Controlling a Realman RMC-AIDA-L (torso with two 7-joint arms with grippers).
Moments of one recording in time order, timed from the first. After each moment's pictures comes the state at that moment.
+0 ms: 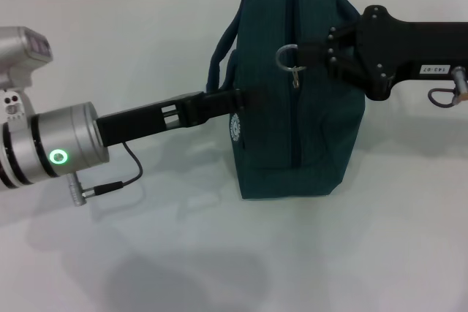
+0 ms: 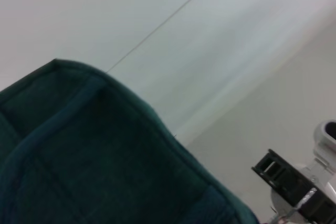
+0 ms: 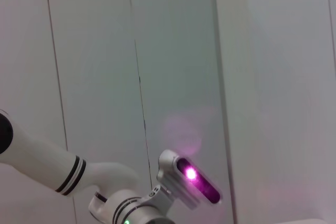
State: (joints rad) left arm -0.54 -2.09 0.87 0.40 1.59 1.63 -1.76; right arm 0.69 2.02 -0.93 -0.67 -1.62 -1.71 1.34
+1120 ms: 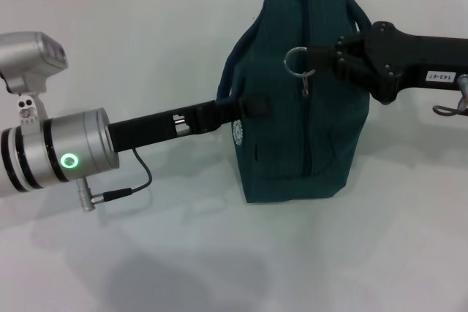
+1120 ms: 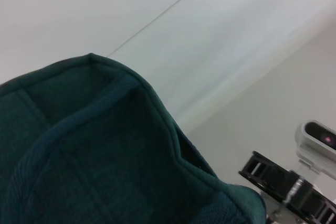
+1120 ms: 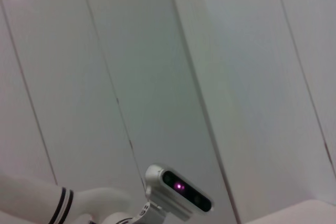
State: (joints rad) left arm -0.56 -2.09 0.89 0.36 1.60 1.62 -1.78; right arm 0.67 2.01 -0.92 -0.59 -1.59 -1.70 1.44
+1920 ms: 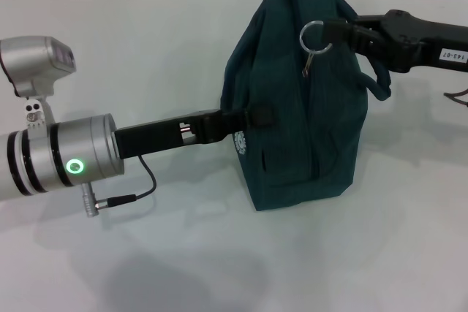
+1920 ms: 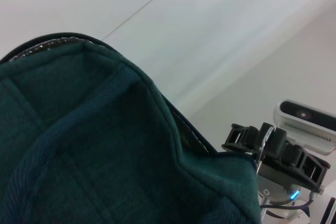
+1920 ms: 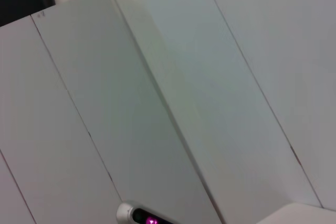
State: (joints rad) left arm -0.56 -2.09 0.93 0.36 1.59 1.63 -1.76; right arm 0.66 2.00 -0.87 -0.57 -1.57 -1.67 1.59
